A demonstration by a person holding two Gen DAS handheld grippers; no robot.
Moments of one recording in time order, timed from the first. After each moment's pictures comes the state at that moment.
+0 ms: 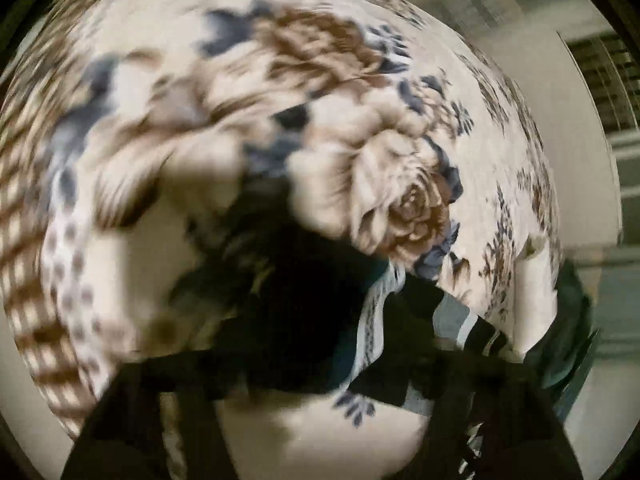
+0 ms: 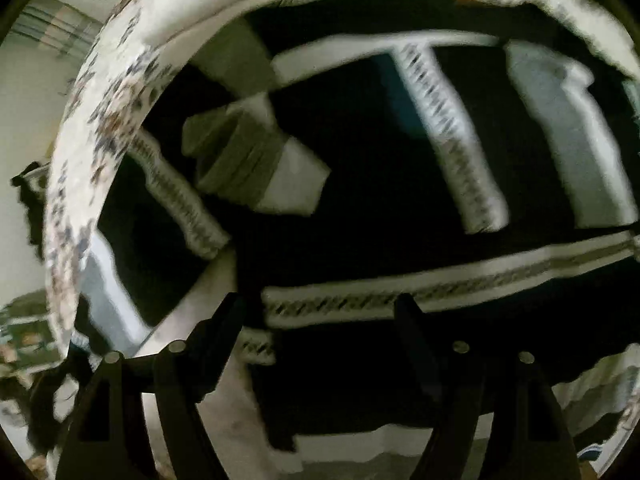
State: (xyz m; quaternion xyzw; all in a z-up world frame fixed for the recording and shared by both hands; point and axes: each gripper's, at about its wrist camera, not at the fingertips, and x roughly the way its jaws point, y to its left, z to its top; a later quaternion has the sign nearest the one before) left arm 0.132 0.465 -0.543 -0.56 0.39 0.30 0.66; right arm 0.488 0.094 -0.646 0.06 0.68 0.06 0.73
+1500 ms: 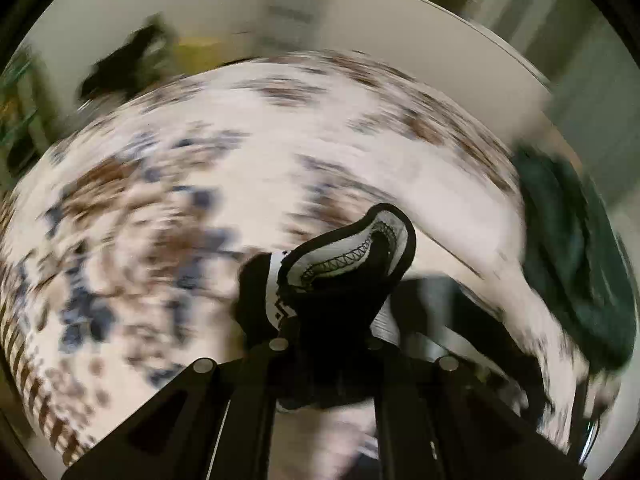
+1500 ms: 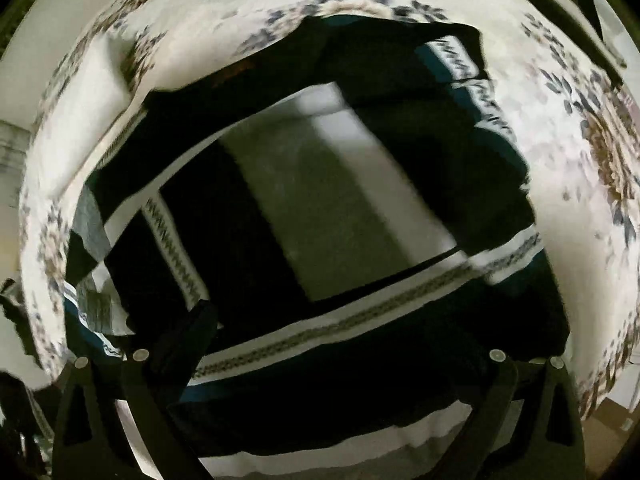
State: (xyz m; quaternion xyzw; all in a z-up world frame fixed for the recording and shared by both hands) left arm 0.320 0.269 -0.409 -0.26 0.40 0.20 0.85; right arm 0.518 -0.144 -0.618 0.17 0.67 -0.06 0.72
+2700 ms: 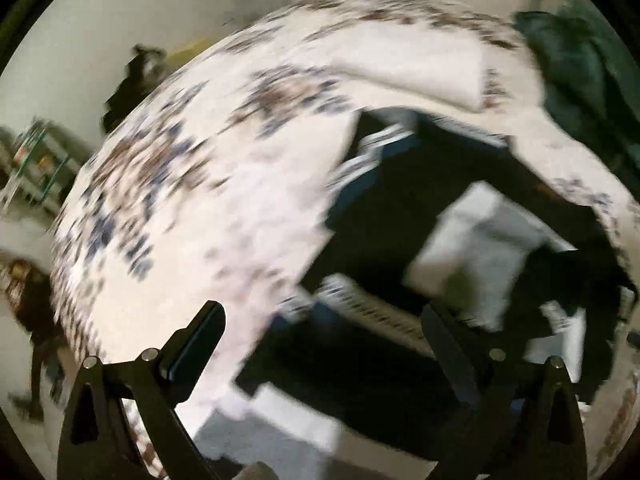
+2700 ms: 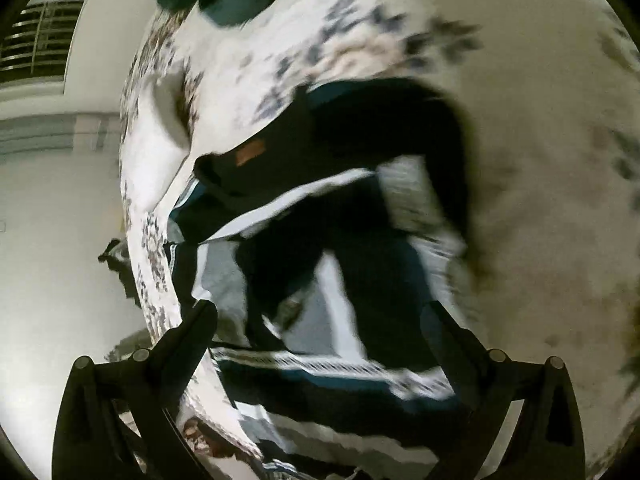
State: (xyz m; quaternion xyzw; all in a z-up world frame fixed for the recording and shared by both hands) left arm 0.327 0.081 -0.480 -0.11 0.53 0.30 0.79; right arm 0.634 -0.249 -0.625 0.28 0.70 0.16 0.63
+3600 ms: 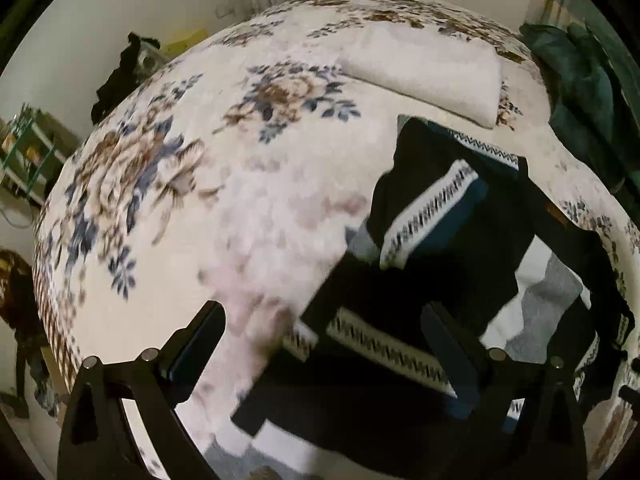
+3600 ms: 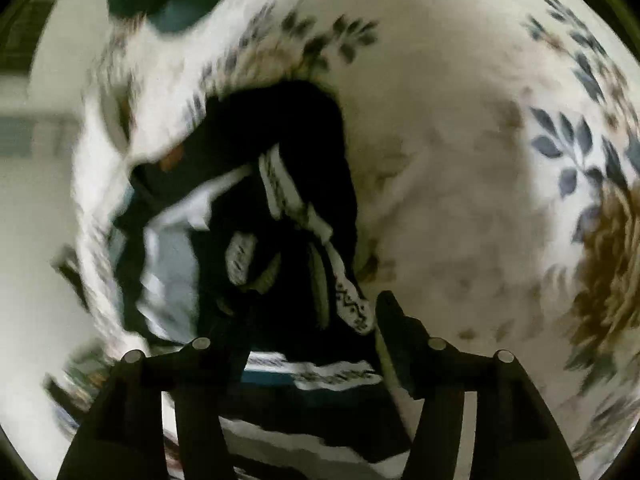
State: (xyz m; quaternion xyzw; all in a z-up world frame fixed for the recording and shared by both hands) left arm 0.353 0.112 -0.487 -0.14 0.52 0.27 0.80; right arm 0.594 -0.333 -0.627 0.29 0.68 0.08 0.67
